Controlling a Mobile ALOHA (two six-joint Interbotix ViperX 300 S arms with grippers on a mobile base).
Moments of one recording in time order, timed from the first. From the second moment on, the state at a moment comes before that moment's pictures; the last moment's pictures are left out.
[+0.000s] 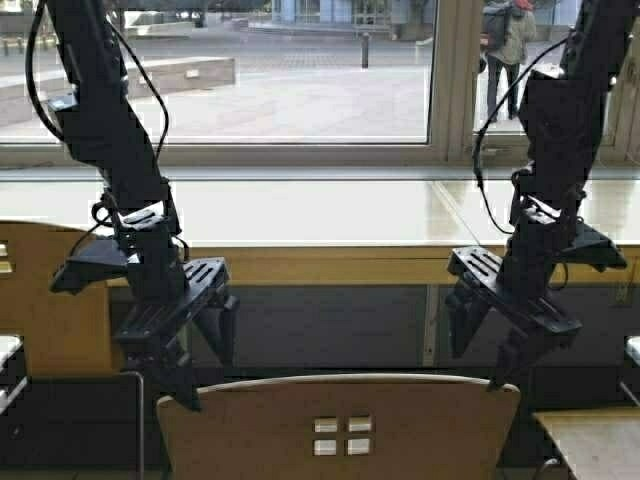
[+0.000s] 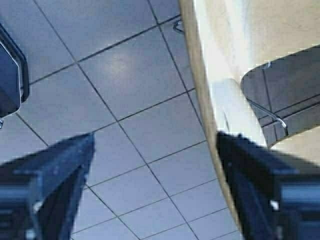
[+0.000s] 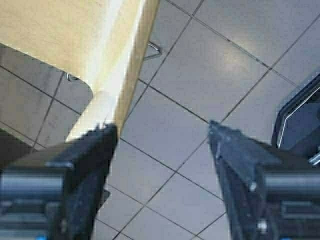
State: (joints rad) left arm -0.47 0.56 0.71 -1.04 0.17 -0.61; right arm 0.33 0.56 0.73 1.20 0.12 0.09
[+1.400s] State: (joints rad) left arm -0.47 0.90 0.48 -1.08 0.10 -0.58; right arm 0.36 0.94 0.42 1.21 0.14 0.09
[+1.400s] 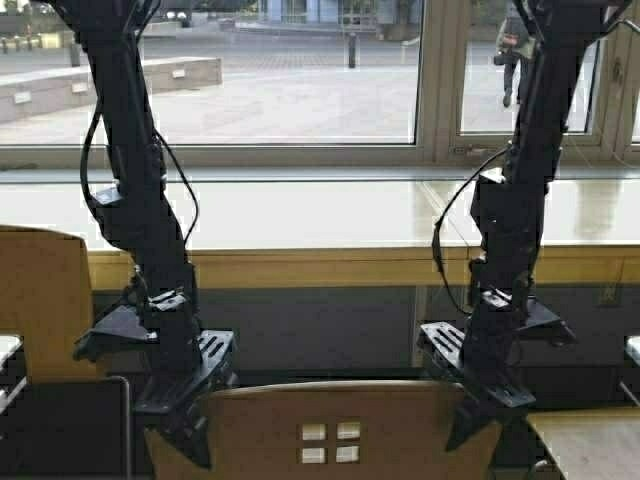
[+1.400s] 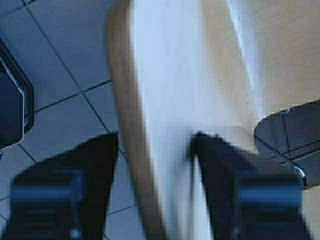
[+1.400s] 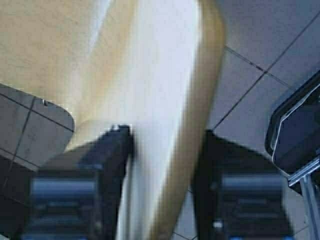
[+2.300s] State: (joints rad) left arm -0.46 0.94 0.38 -1.09 0.10 -0.61; right arm 0.33 0.98 0.39 1.22 0.18 0.13
